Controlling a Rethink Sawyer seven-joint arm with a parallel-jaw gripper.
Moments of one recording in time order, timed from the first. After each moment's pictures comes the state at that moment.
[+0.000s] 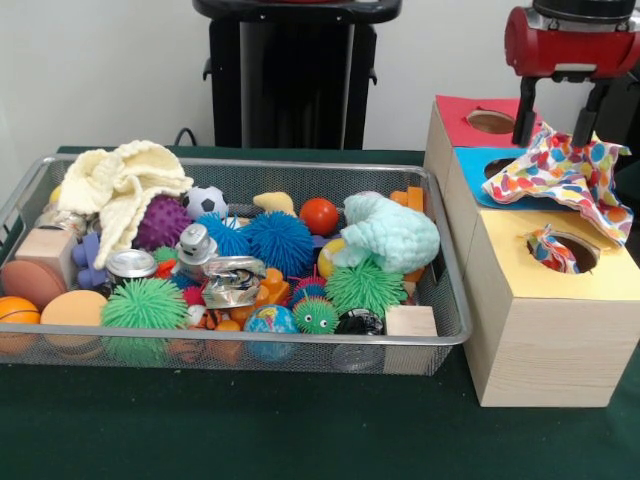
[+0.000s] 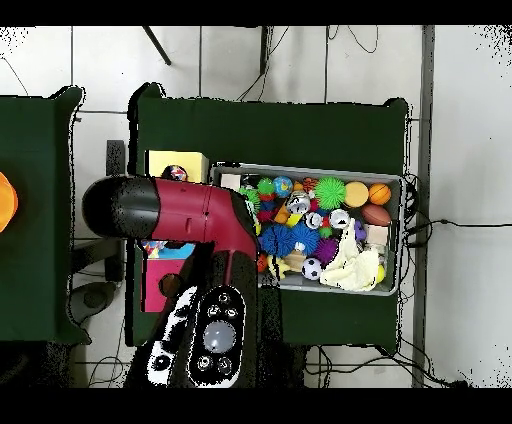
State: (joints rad) arm 0.17 -0.66 -0.21 1.48 0.25 0.74 1.58
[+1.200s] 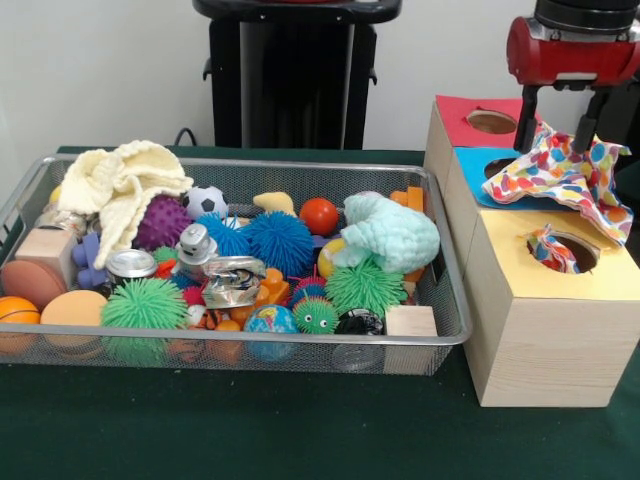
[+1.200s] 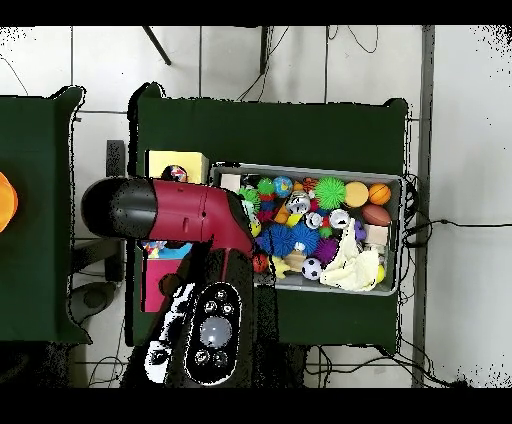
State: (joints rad) arm 0.17 -0.65 -0.21 1.48 0.25 0.74 1.58
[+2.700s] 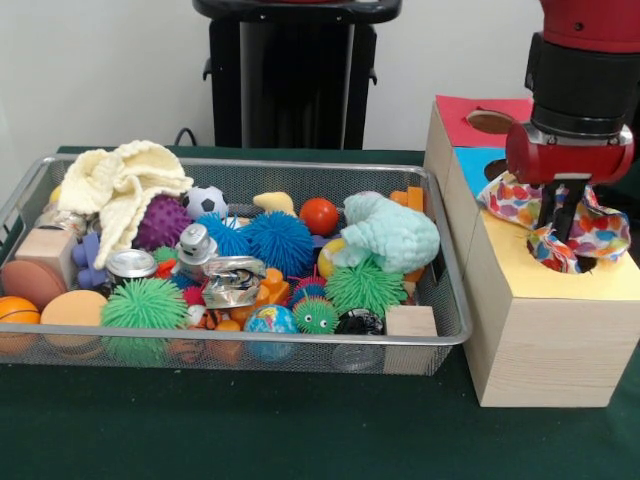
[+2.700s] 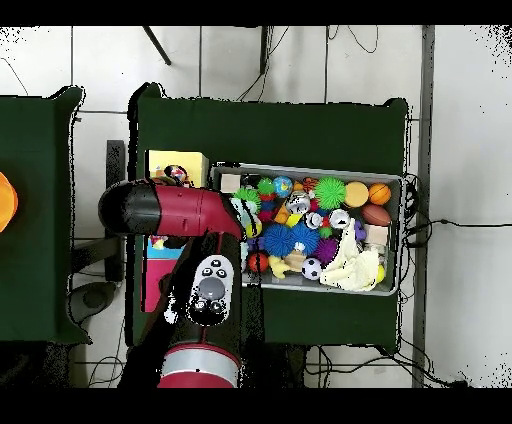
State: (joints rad) arm 0.17 -0.50 -0.16 1.47 0.25 0.47 1.58
